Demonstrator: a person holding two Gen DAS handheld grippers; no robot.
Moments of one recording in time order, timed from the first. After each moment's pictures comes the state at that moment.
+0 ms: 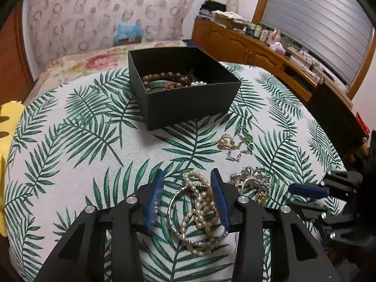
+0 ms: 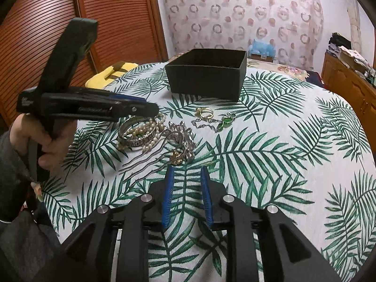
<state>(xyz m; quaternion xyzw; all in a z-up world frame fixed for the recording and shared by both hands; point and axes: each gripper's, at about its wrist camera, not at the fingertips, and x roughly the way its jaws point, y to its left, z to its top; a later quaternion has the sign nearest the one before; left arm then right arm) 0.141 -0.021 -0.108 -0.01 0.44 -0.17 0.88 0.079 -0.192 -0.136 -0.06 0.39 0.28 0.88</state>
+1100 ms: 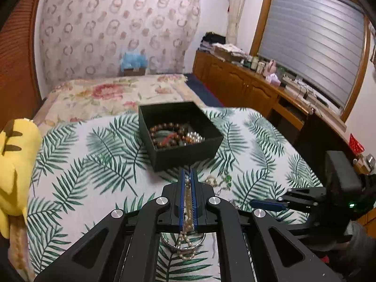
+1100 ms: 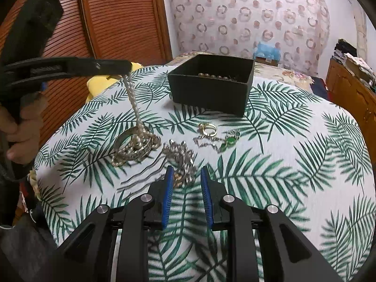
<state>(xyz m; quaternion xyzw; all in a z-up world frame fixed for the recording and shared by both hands) 0.110 -0.011 -0.034 -0.04 0.35 -0.17 0.92 0.108 -0.175 -0.123 -0.08 0.39 0.30 0.87</state>
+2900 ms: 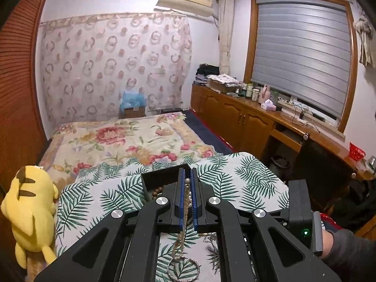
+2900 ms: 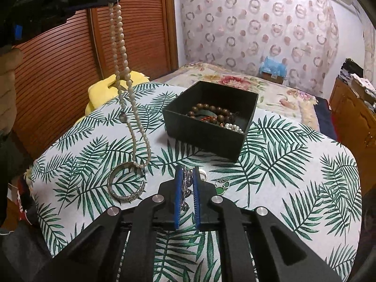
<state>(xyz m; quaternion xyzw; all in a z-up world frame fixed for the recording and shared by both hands) 0.110 -0.015 0.057 -0.01 0.25 -0.17 0.95 0.144 -0.170 -0.088 -0.11 0.35 0.32 0.87</state>
